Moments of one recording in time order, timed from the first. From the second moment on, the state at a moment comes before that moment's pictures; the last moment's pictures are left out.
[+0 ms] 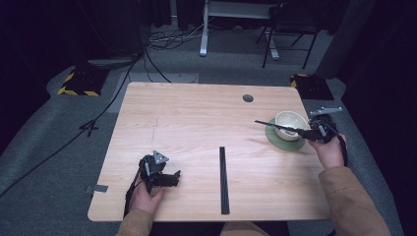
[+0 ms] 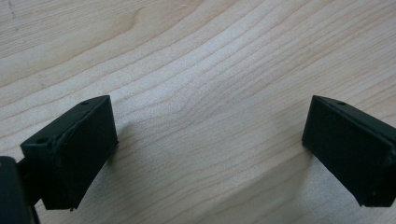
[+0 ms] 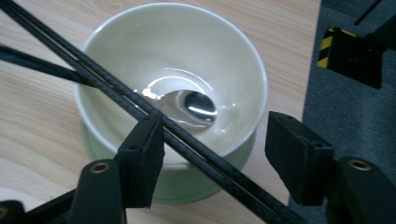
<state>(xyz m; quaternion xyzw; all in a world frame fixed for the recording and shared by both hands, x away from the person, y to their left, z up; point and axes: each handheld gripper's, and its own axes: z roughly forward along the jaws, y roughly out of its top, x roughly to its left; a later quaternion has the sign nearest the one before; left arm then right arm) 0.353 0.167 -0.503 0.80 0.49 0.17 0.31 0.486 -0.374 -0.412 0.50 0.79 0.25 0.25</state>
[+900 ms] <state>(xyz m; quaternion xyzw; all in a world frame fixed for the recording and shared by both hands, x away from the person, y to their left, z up) 0.351 0.167 -0.503 0.80 0.49 0.17 0.31 0.494 -0.415 -0.393 0.55 0.73 0.30 0.26</state>
